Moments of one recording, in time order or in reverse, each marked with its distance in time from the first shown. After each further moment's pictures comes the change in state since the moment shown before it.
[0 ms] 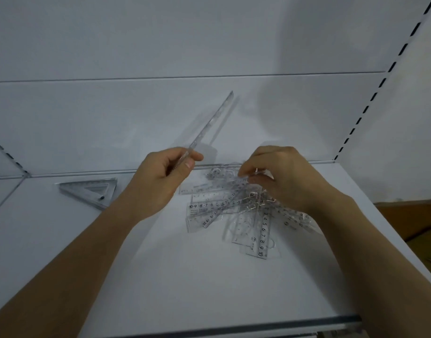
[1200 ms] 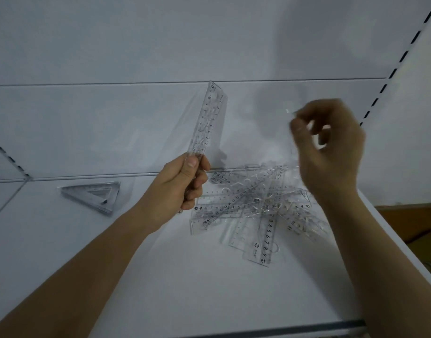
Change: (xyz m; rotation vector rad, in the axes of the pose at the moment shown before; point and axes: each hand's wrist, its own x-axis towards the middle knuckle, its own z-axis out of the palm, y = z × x) left_hand -0.004 0.011 0.016 -0.487 -0.143 -0.171; right_hand 0.003 -0.017 -0.025 0.243 0.815 0.192
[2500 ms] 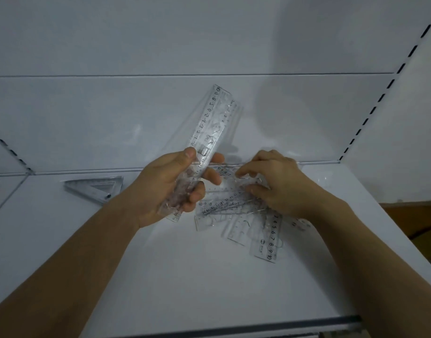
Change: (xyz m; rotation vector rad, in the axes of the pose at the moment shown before) left_hand -0.011 0.021 -0.011 -0.238 -0.149 -0.180; right_hand -0.029 0.017 0.027 -0.381 -0.940 0.021
